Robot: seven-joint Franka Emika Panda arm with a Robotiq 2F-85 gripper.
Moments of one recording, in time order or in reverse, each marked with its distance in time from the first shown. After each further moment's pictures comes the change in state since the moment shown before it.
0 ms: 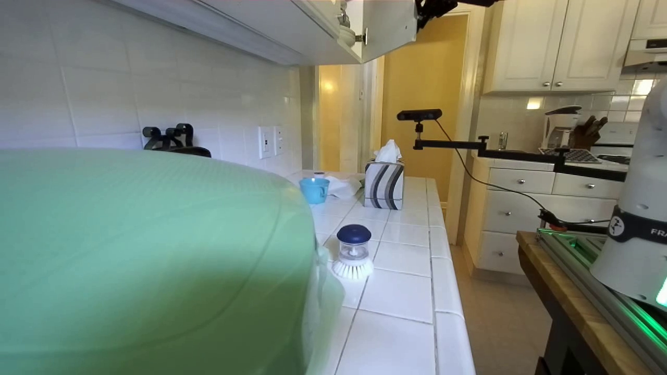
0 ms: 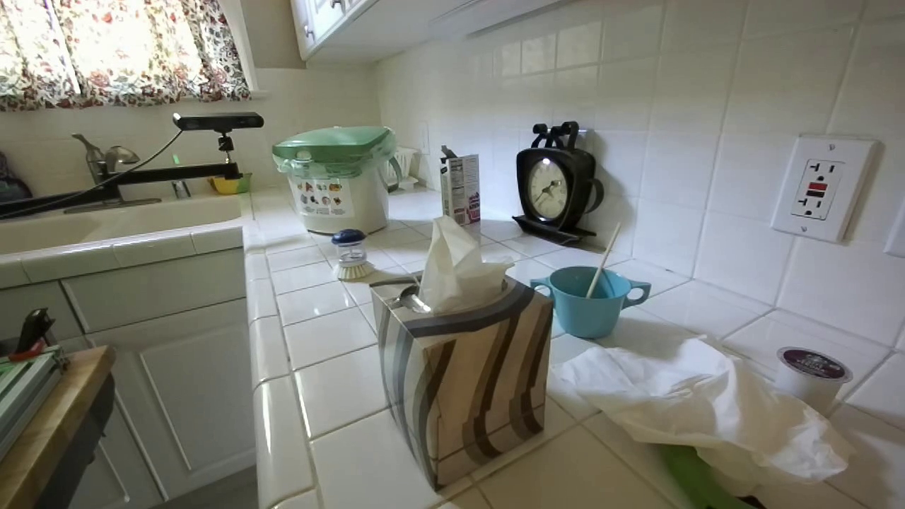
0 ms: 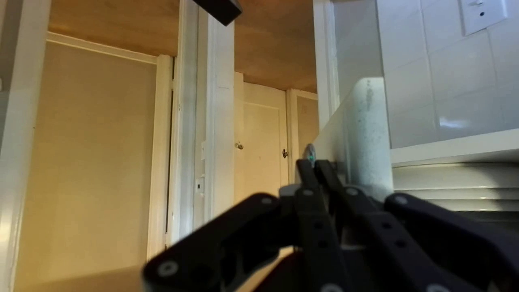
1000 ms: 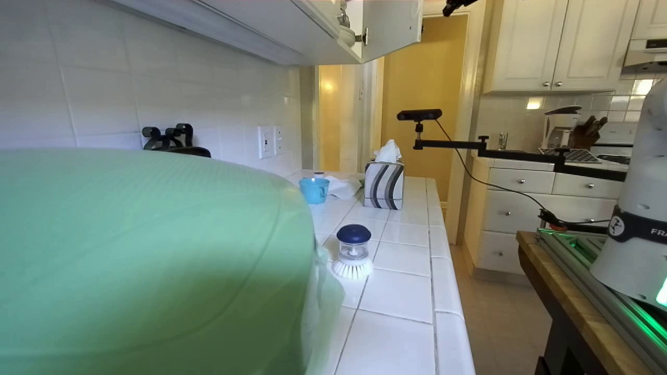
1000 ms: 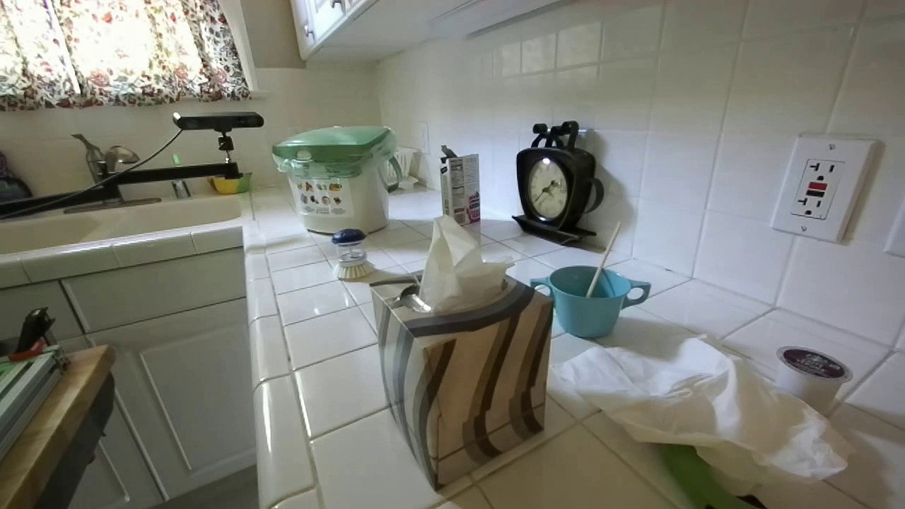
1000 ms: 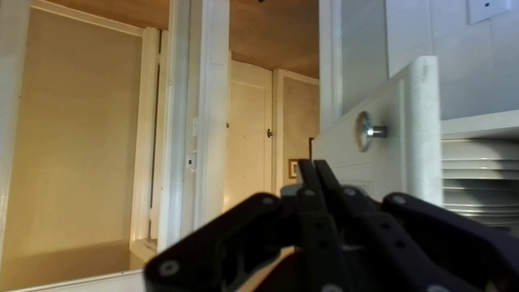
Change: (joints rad) arm 0.028 -0.213 -0.125 -0.131 0.014 0.071 -0.202
